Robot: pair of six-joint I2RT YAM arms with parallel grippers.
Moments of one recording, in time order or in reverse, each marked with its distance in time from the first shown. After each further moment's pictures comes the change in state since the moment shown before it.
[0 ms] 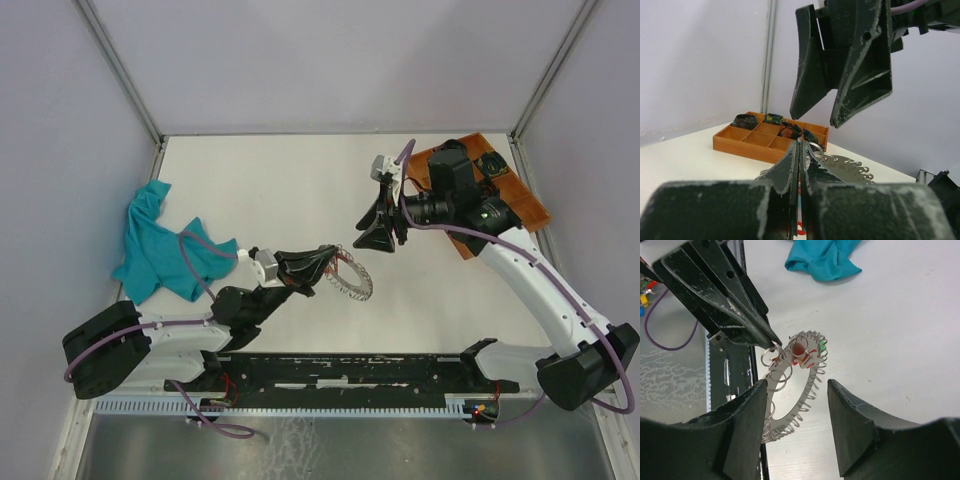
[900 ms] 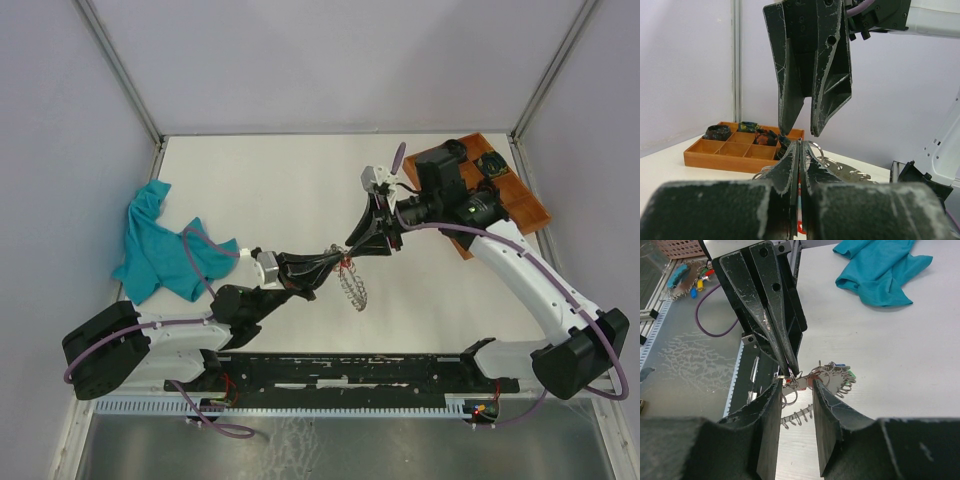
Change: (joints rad) left arm 0.013 -0.001 0.019 0.009 0.149 -0.032; right arm 0.021 0.066 0.029 -0.019 -0.259 -0.138
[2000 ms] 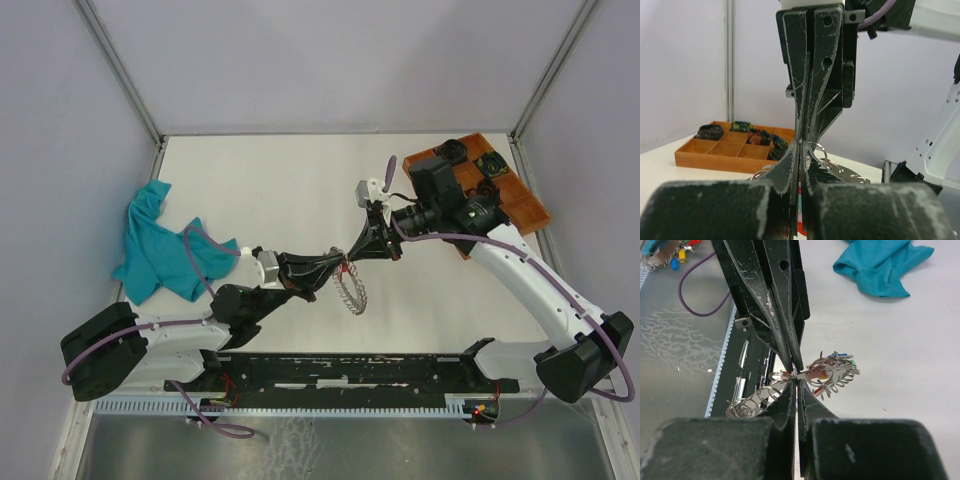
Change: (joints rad) left arm 0.000 -0.013 0.003 -0.012 0.011 -0.026; right arm 0.055 -0.022 0.002 -0.095 0.100 -0.135
